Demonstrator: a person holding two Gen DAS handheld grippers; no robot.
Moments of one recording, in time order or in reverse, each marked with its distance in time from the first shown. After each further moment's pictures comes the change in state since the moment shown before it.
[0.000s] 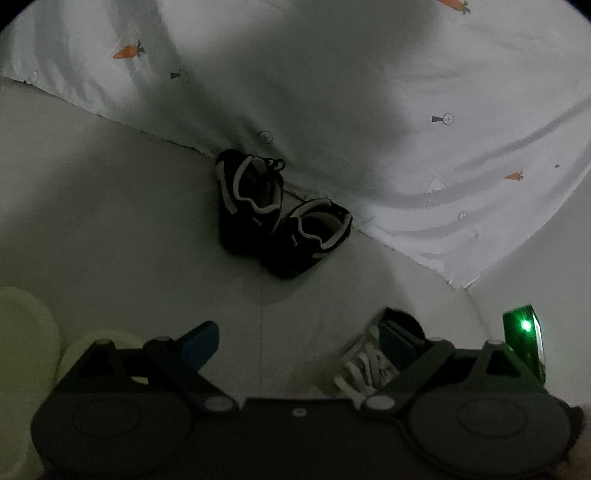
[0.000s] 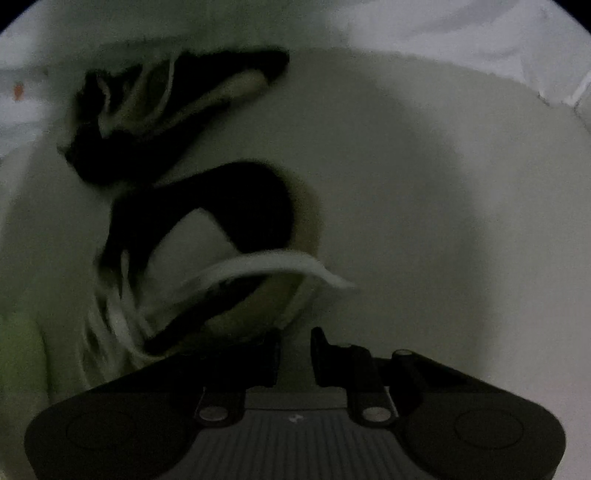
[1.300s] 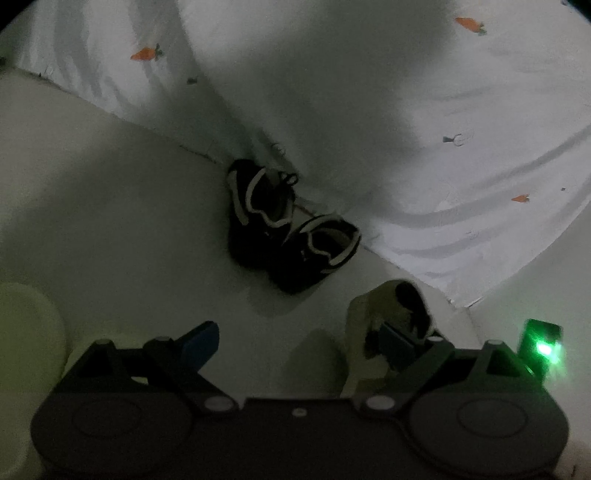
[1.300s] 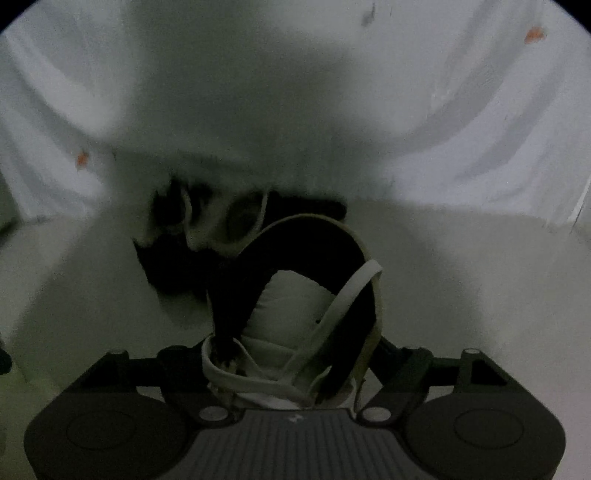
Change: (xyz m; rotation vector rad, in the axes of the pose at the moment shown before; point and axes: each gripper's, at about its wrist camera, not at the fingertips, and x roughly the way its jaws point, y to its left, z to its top) left arm -0.014 0.002 0.001 -0.029 -0.056 0.006; right arm -0.075 0.048 -0.045 -0.171 -0.549 -0.020
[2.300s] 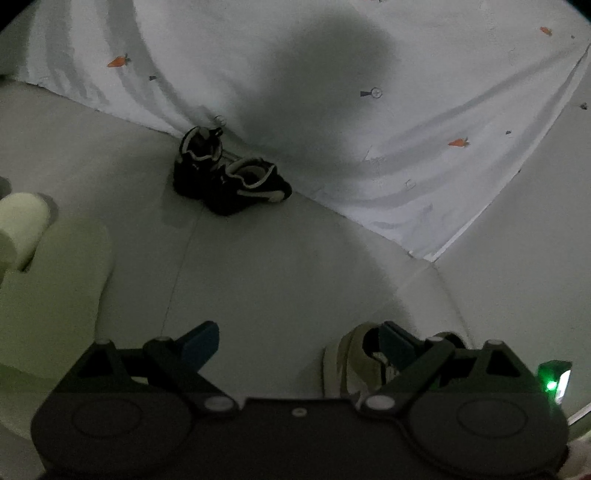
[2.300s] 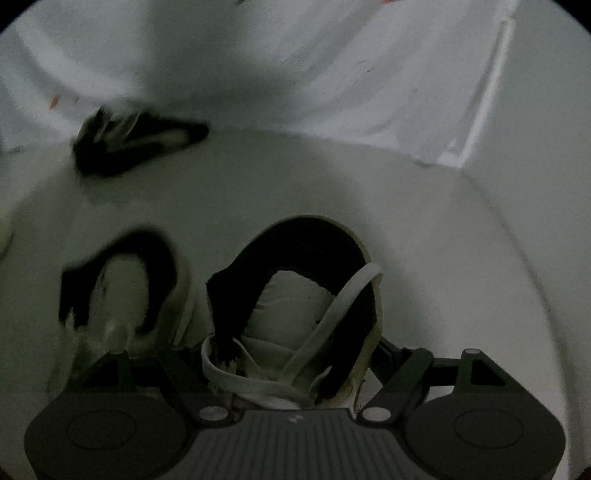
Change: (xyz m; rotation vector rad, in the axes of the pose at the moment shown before) left arm -0.079 -0.121 -0.139 0.056 0.013 0.035; right arm -0.112 -0.182 -0.127 -0.128 0.263 -0.078
